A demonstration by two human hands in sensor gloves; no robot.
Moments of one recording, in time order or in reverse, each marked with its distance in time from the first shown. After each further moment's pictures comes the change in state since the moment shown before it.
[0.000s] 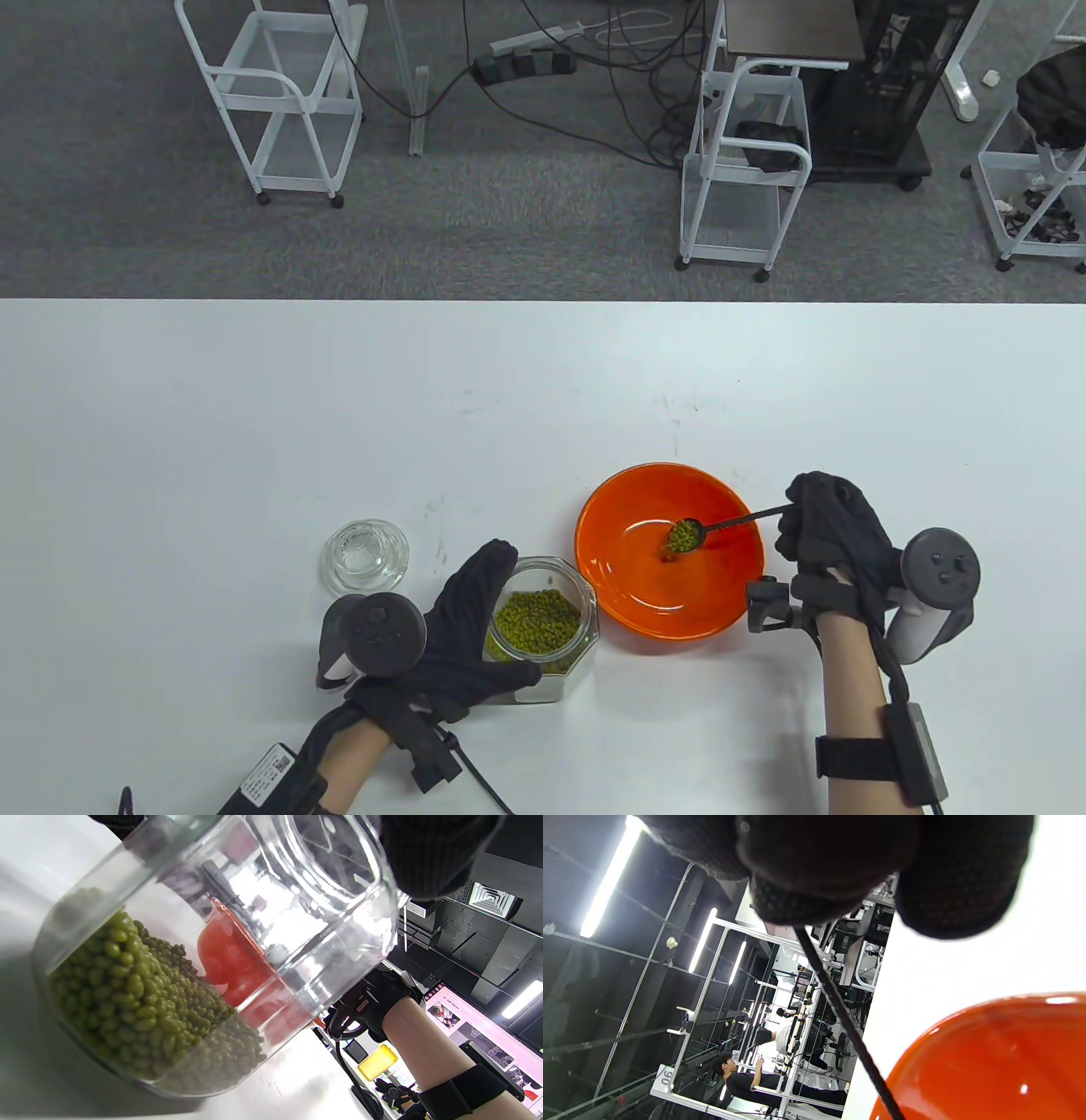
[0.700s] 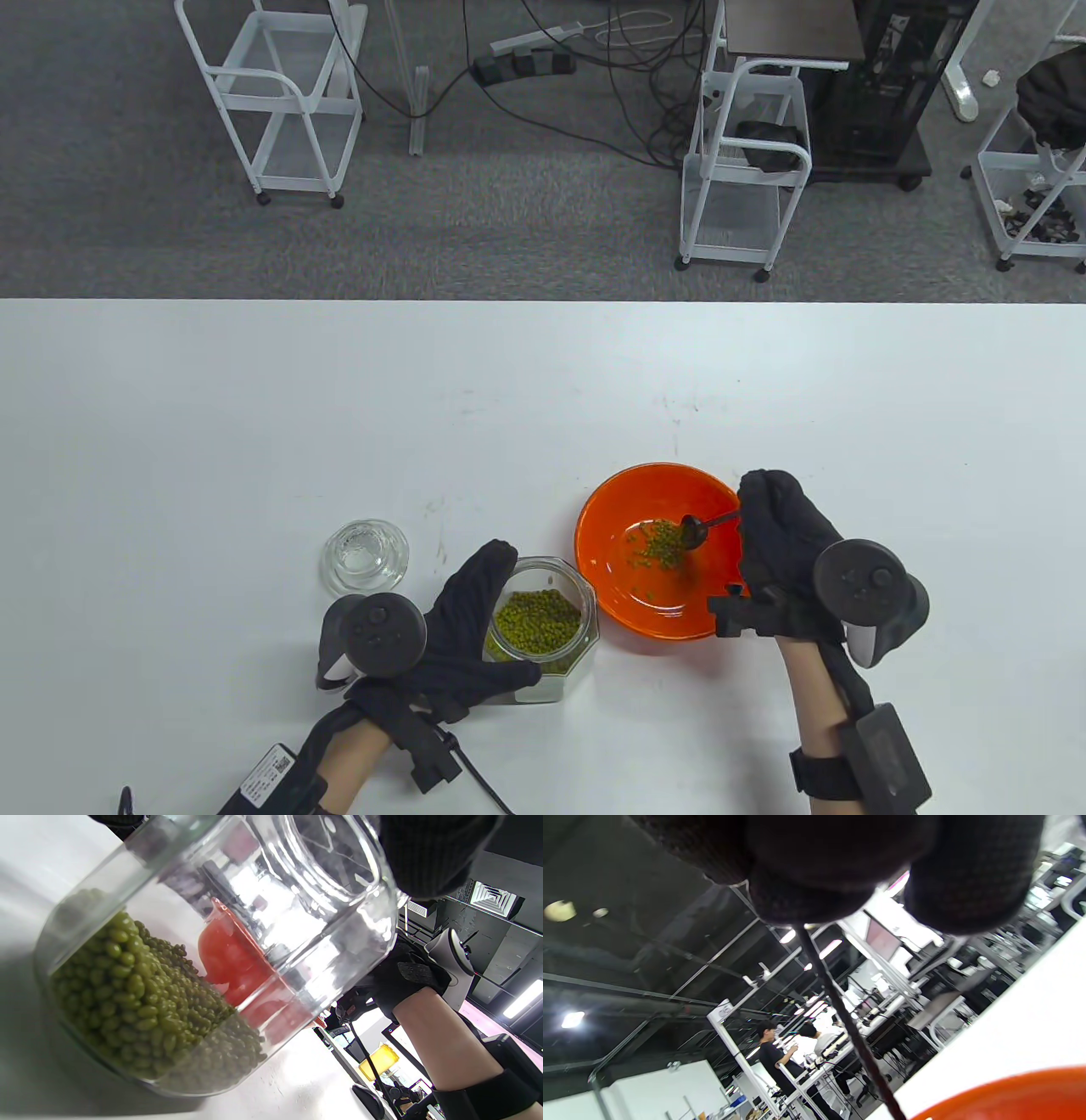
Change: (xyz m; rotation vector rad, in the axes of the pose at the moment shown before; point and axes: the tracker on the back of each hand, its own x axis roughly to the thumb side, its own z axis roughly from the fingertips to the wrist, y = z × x) left_hand 0.000 0.000 0.000 0.000 0.000 0.000; right_hand 0.058 0.040 0.041 -0.016 -0.518 0.385
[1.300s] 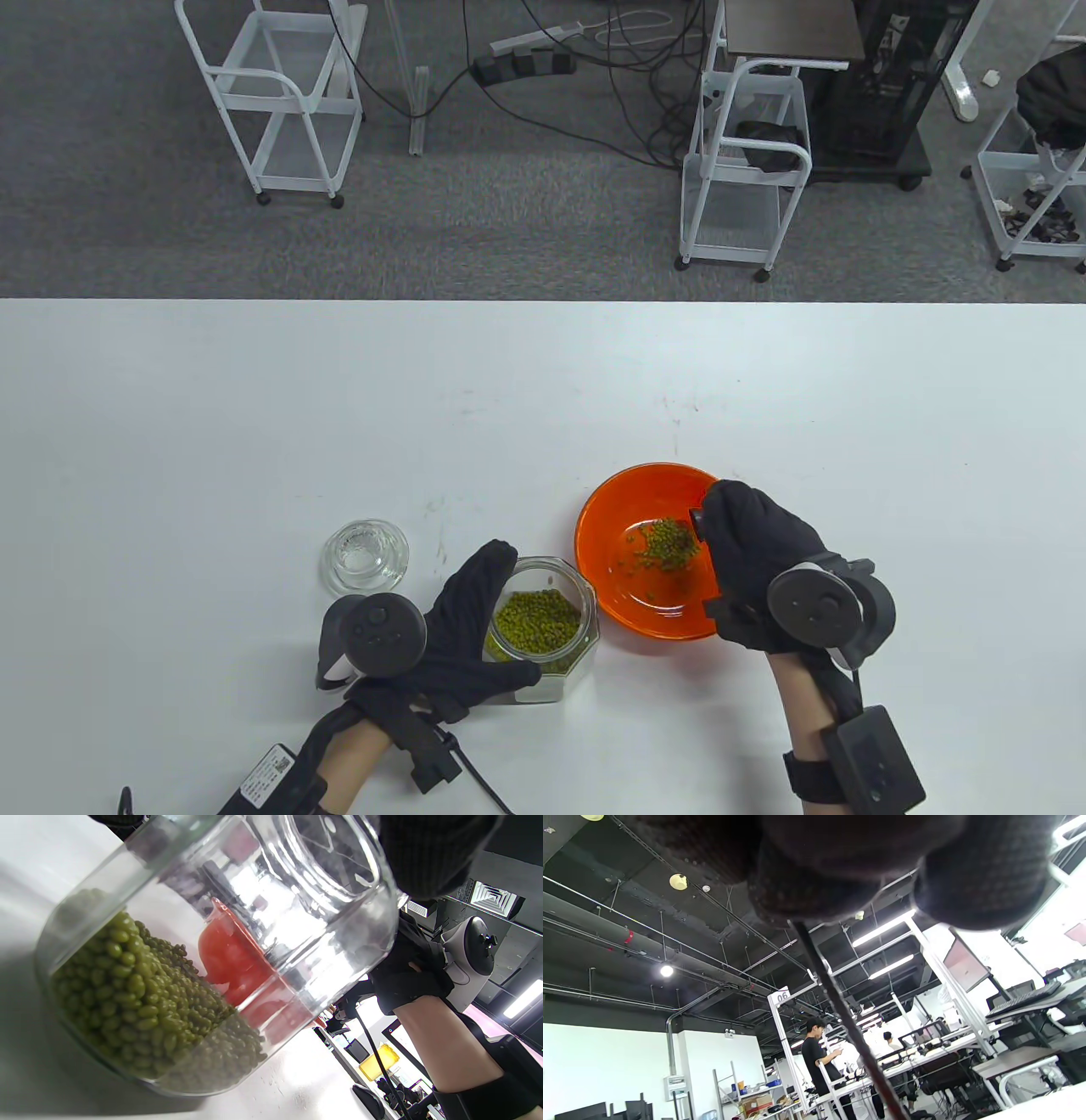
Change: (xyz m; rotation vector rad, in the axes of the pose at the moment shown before) left_hand 0.000 0.000 0.000 0.000 0.000 0.000; right_hand 0.019 0.006 0.008 -0.032 -0.262 0.122
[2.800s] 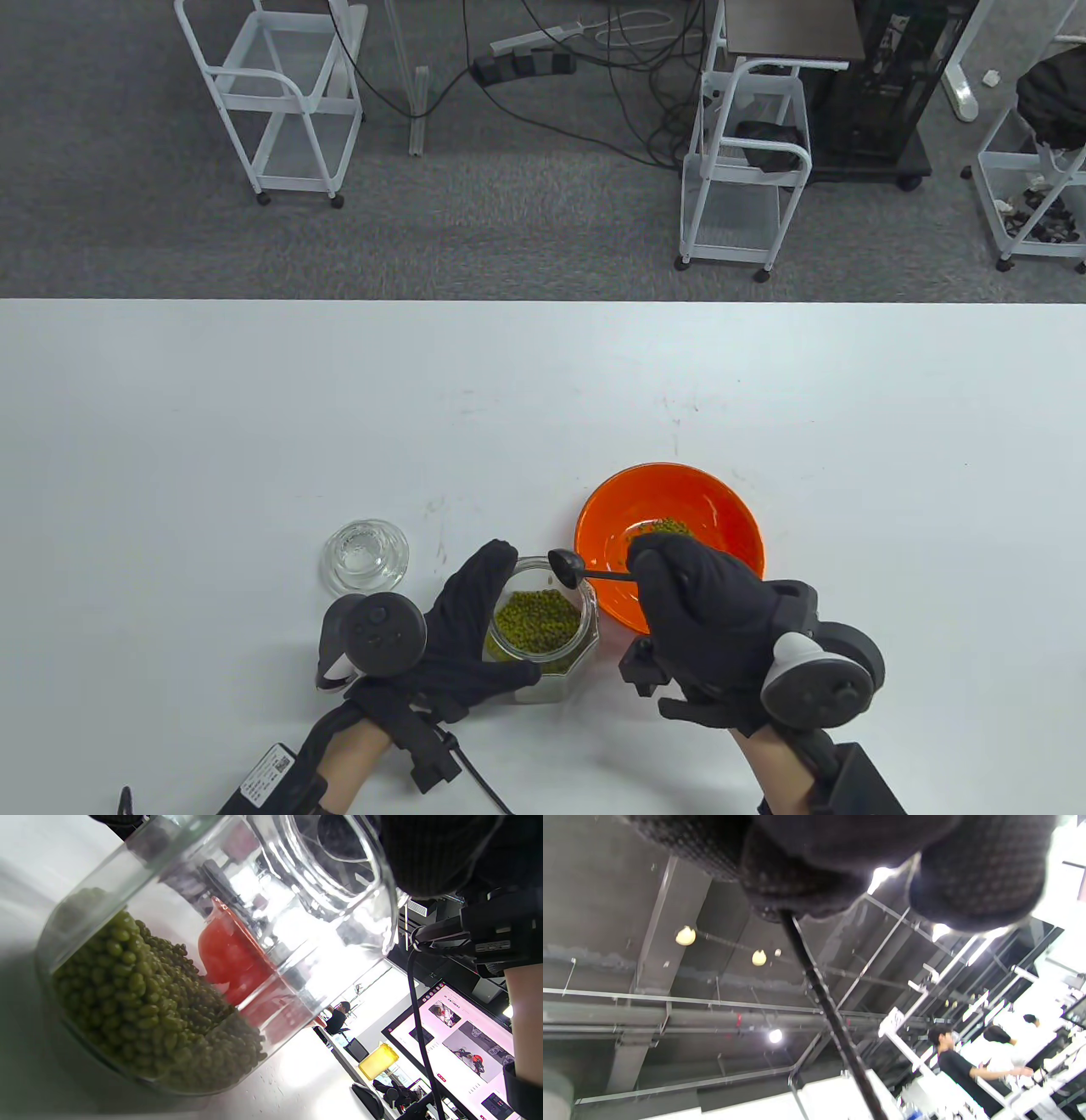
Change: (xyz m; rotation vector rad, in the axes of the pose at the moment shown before) left_hand 0.000 0.000 0.000 -0.003 0.001 0.000; right_hand 0.115 -0.038 0.000 -0.015 -0.181 -0.518
